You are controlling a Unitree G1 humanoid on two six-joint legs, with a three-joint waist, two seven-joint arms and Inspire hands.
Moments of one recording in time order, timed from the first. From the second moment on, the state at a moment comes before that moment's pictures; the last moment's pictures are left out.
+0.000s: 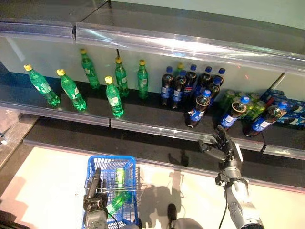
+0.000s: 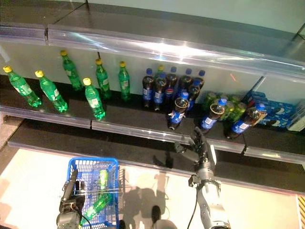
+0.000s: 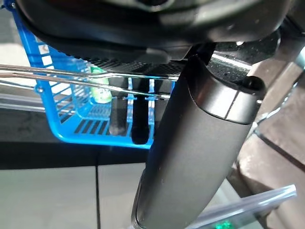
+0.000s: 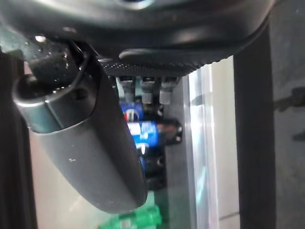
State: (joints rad) left arm 0.07 0.08 0.18 0.65 -1.44 -0.25 0.10; right arm 0.04 -0.27 0.02 0.25 0.44 -0.25 -0.13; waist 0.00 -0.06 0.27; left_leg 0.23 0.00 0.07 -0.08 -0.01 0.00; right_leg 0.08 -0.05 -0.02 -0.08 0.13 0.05
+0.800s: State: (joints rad) left arm 0.08 0.12 0.23 0.65 -1.43 -0.20 0.10; right arm 0.06 -0.26 -0.03 0.26 0.44 -0.25 -0.25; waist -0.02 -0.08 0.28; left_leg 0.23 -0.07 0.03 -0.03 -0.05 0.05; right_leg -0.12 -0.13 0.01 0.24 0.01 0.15
